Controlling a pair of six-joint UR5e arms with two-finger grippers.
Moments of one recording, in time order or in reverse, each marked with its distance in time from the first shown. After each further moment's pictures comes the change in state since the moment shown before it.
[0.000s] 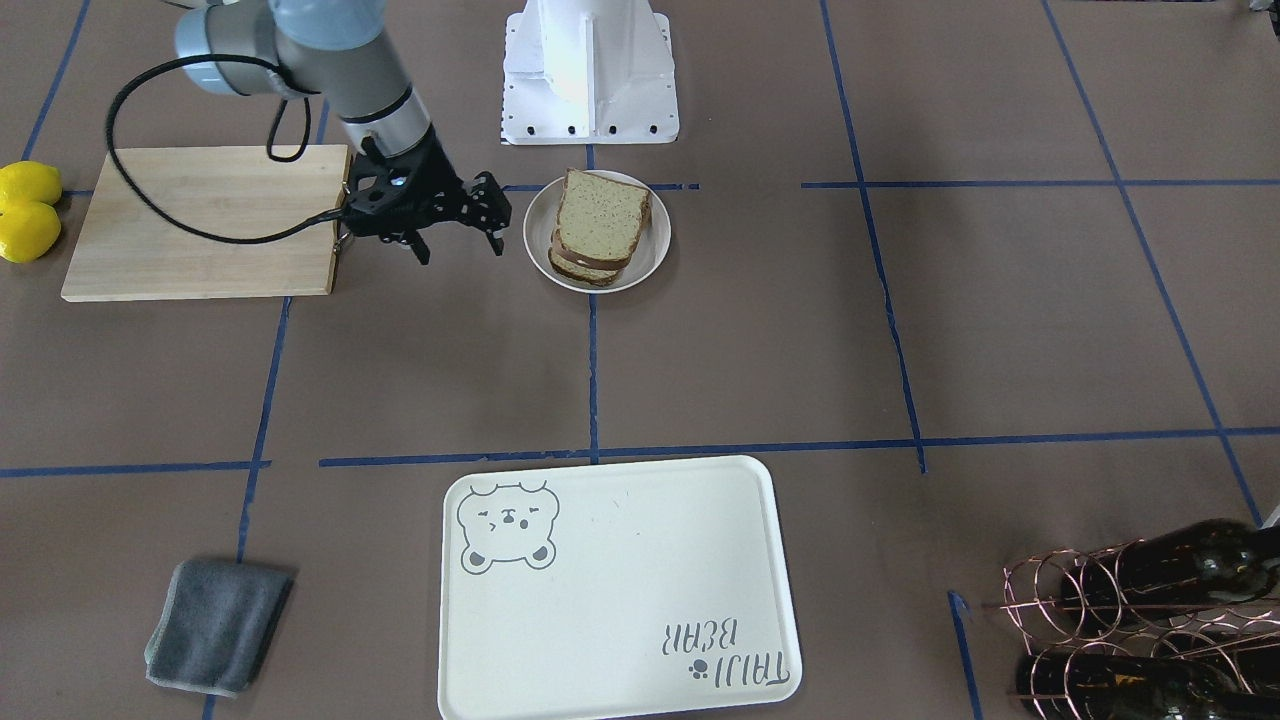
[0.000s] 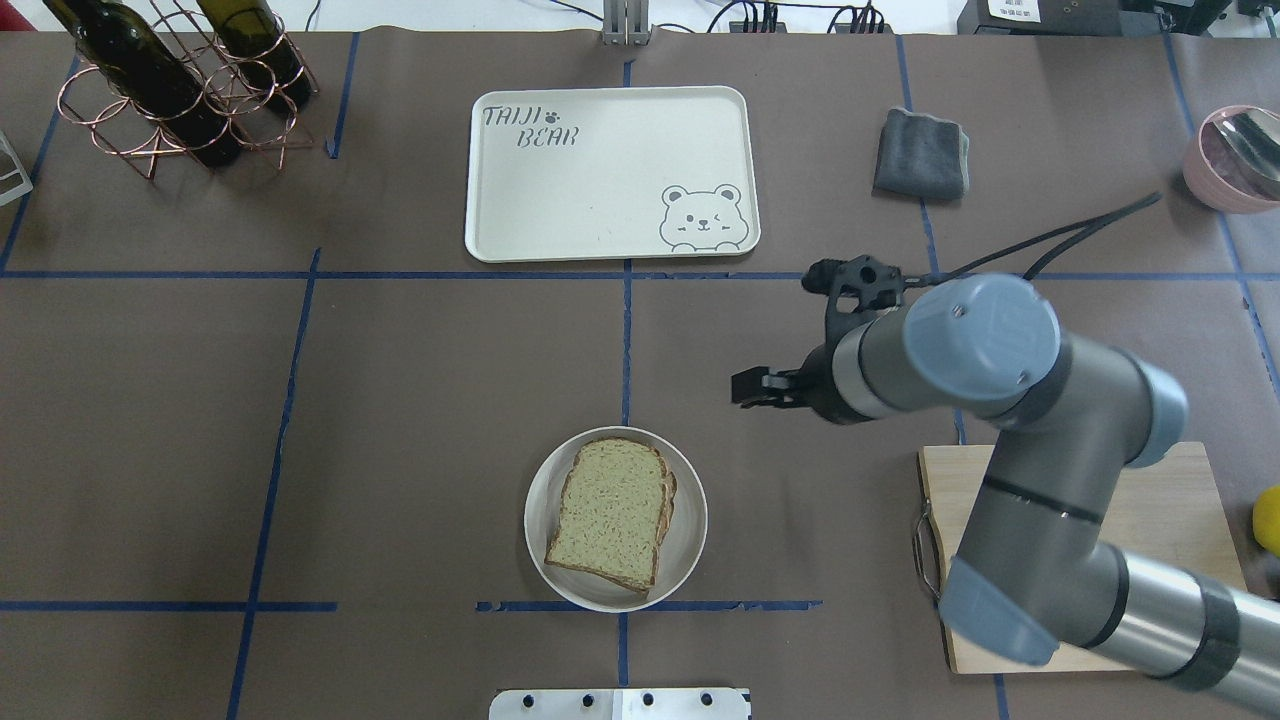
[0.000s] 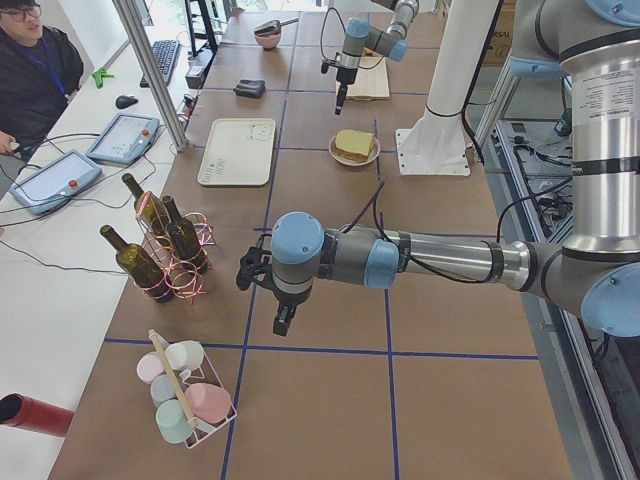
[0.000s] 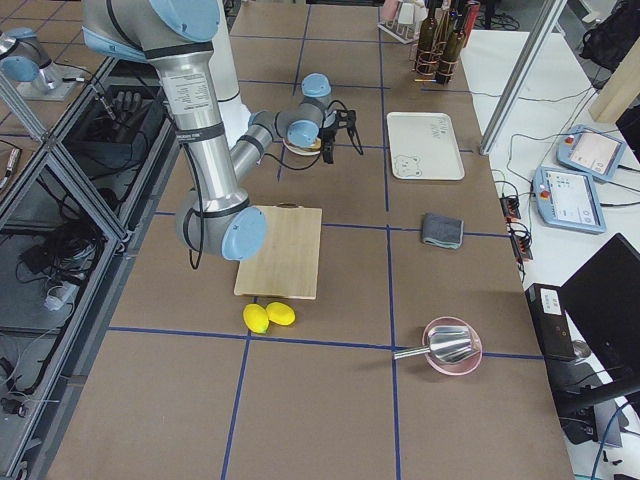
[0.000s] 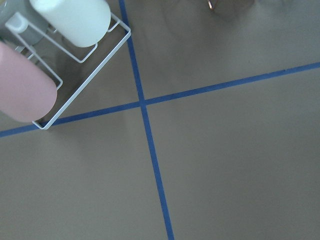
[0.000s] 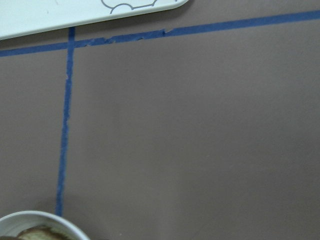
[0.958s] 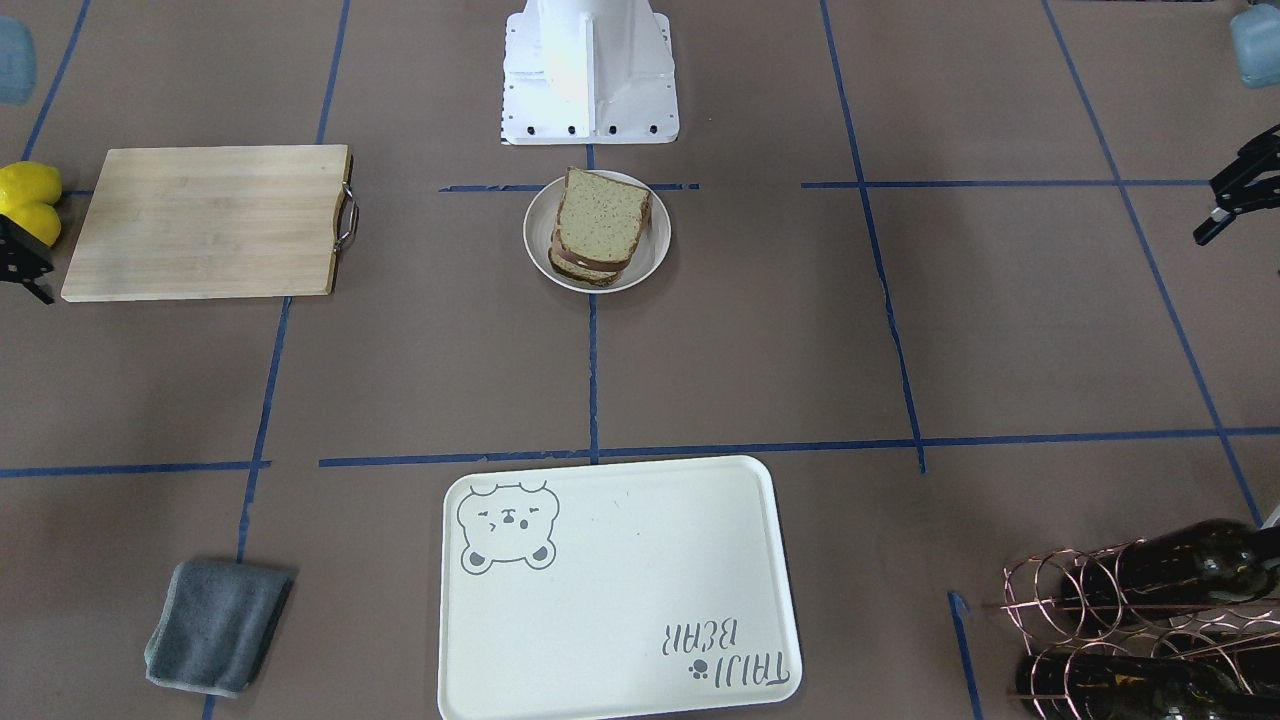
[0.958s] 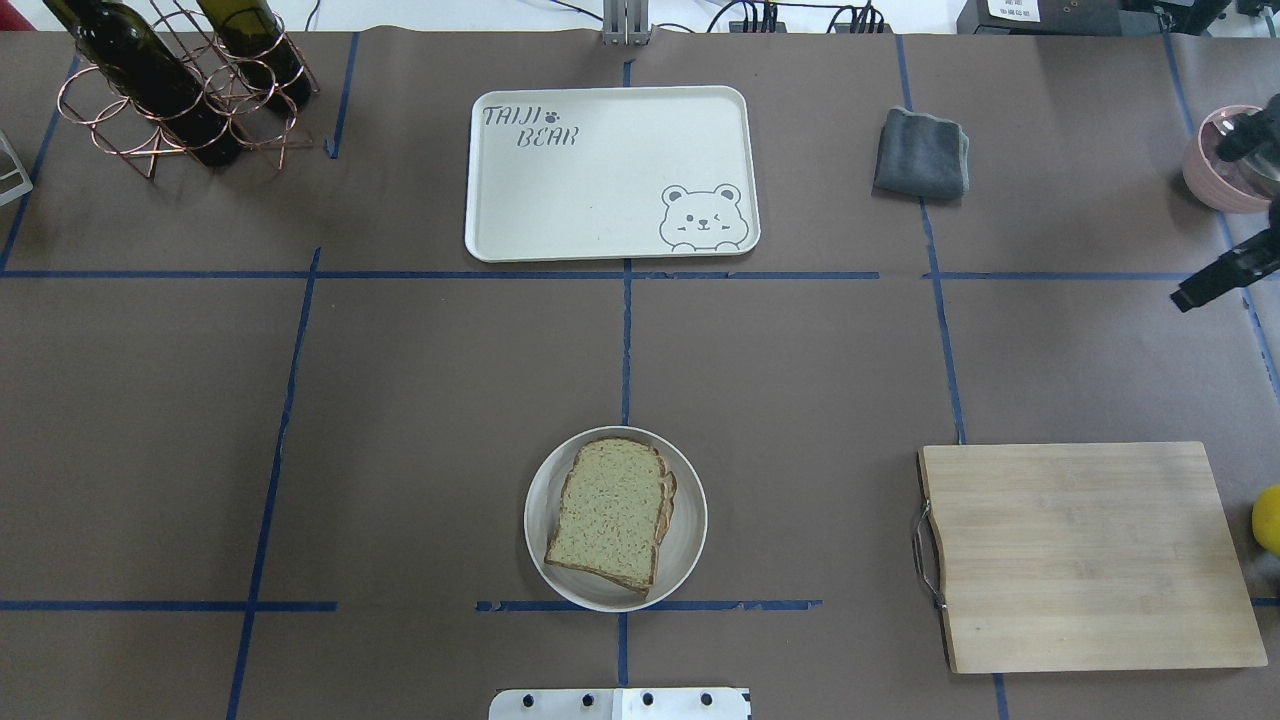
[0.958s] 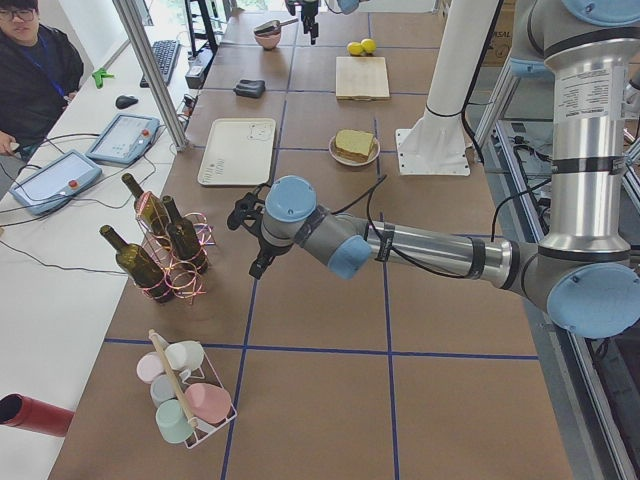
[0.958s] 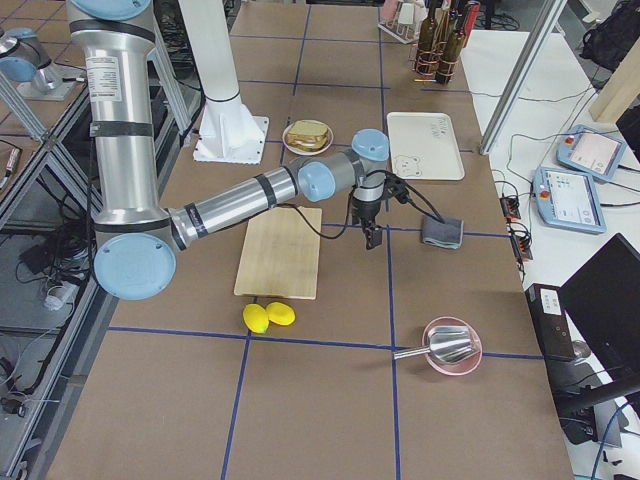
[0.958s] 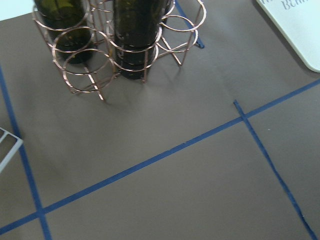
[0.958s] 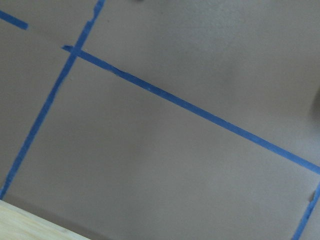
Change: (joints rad) left arm 0.252 -0.022 -0.078 -0.372 0.007 -0.392; right arm 0.658 -0.329 -0.036 -0.235 0.338 -1.203
